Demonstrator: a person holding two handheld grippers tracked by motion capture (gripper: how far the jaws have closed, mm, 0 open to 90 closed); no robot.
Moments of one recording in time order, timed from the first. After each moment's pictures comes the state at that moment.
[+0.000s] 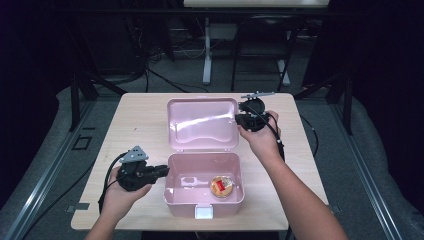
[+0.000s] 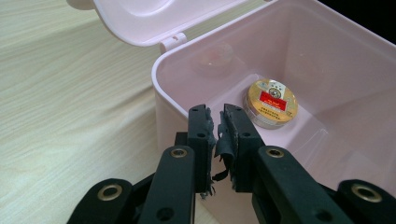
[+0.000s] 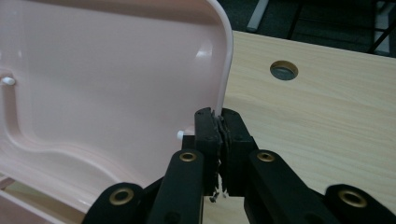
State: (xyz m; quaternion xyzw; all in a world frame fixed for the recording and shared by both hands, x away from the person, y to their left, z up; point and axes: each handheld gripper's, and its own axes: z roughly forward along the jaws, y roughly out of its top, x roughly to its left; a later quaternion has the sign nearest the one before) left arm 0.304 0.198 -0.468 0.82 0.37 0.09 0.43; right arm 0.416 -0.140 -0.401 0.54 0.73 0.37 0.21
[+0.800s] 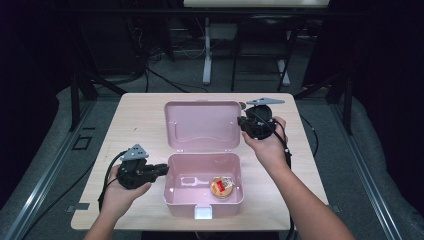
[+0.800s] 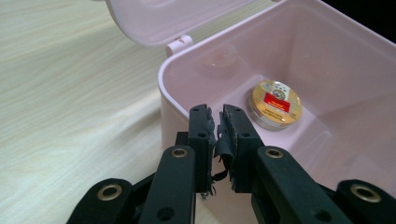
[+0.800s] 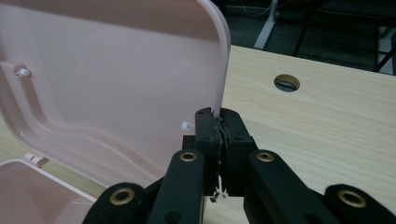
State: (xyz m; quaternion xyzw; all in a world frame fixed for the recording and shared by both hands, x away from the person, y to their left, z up) left arm 0.309 0.197 -0.465 0.82 0.37 0.10 0.43; right arm 0.384 -0.149 -0.392 0.52 0.72 0.41 0.23
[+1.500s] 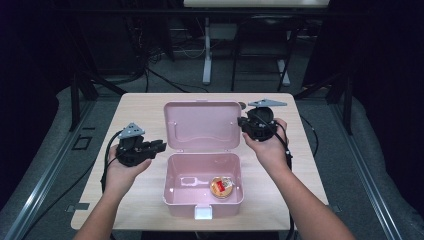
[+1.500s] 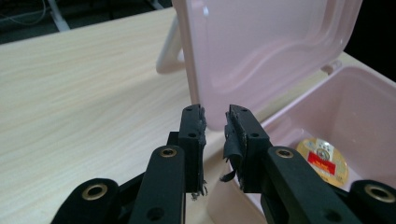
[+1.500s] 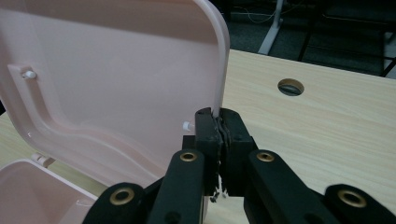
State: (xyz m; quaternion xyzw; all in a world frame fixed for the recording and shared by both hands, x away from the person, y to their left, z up) left arm 0.354 0.202 -0.440 0.78 0.40 0.16 0.45; right arm 0.380 -0.152 -0.394 0.51 0.72 0.42 0.23
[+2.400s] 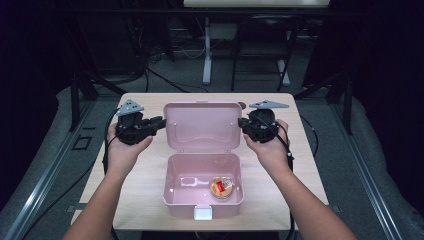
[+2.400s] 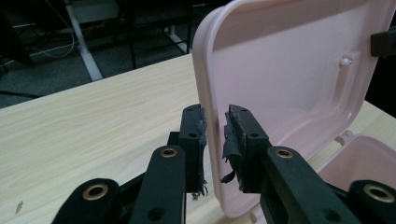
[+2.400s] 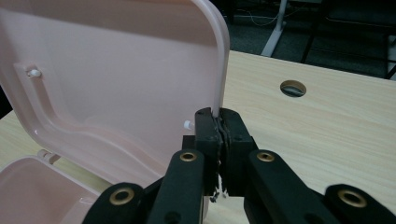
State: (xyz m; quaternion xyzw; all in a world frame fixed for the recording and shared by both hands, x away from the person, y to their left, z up) left arm 0.380 0.192 -0.395 0.75 0.40 0.20 0.48; right arm 0.375 -0.155 -0.394 0.50 0.72 0.43 0.22
